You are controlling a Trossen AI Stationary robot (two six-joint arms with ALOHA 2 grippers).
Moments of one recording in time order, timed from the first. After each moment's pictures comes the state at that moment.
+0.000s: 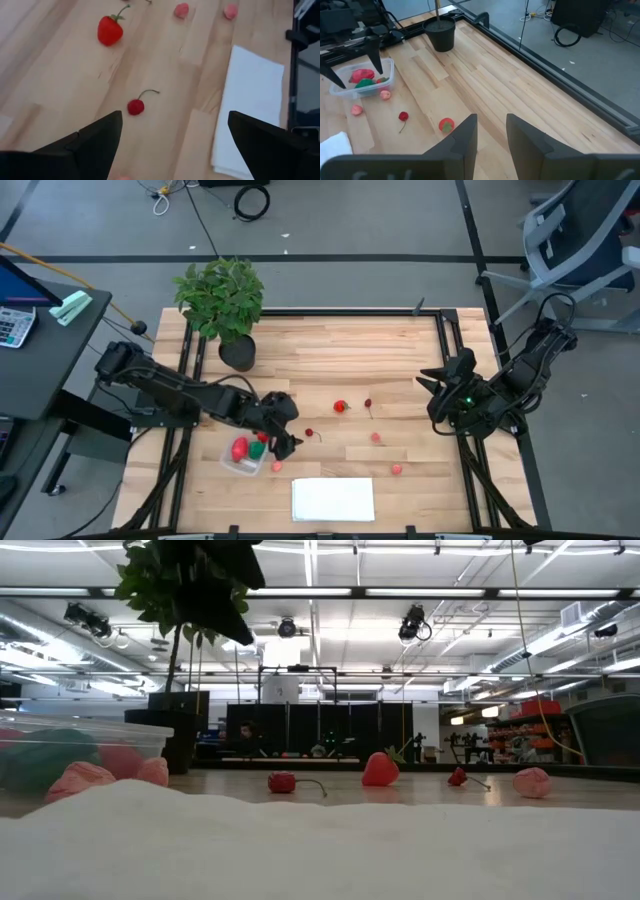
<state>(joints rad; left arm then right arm) -0.34 1.47 1.09 -0.46 -0.23 -0.67 0.73 1.01 1.20 -1.38 0.99 1.17</state>
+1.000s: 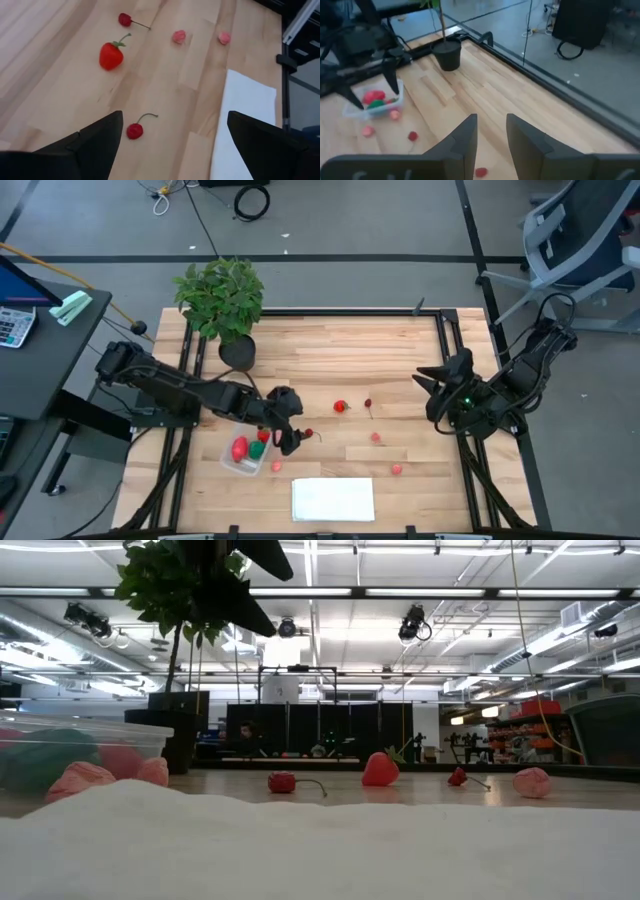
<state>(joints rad) -0.30 1.47 1.09 -0.37 -0.24 -0.64 0.73 1.01 1.20 -1.27 1.07 1.12</state>
